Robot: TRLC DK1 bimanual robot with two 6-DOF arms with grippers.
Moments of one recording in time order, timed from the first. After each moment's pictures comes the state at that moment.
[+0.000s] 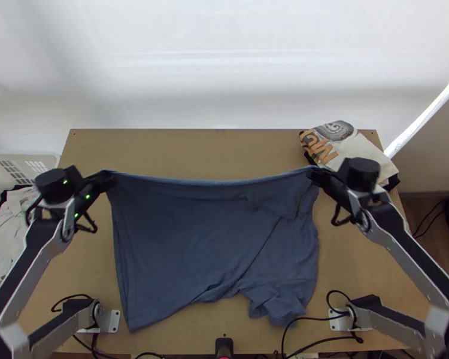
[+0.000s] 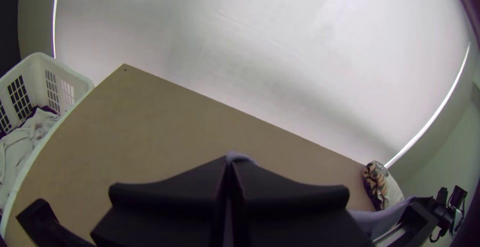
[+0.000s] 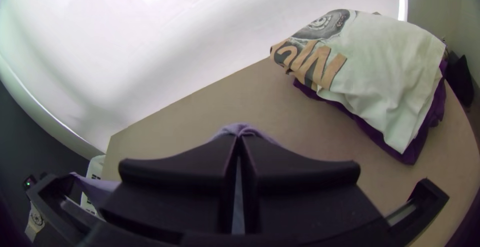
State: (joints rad) left arm 0.06 1.12 0.78 -0.06 0.12 -0.39; right arm 0.24 1.23 0.88 -0.16 -0.05 0.60
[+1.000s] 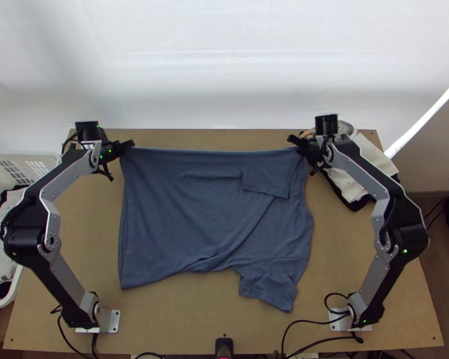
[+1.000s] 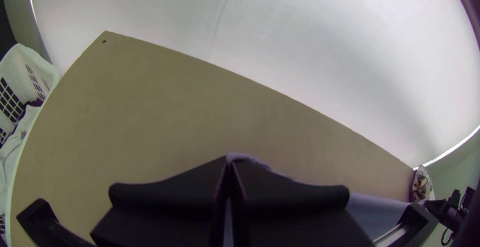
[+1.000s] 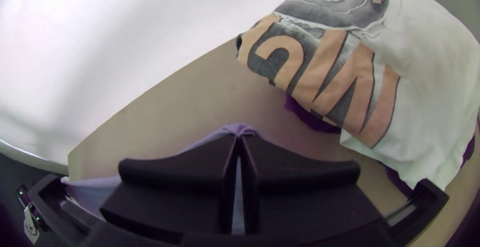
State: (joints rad) left arm 0.07 1.92 1.45 -0.26 0.07 -0.34; right arm 0.18 1.96 1.56 -0.44 -0.01 0.63
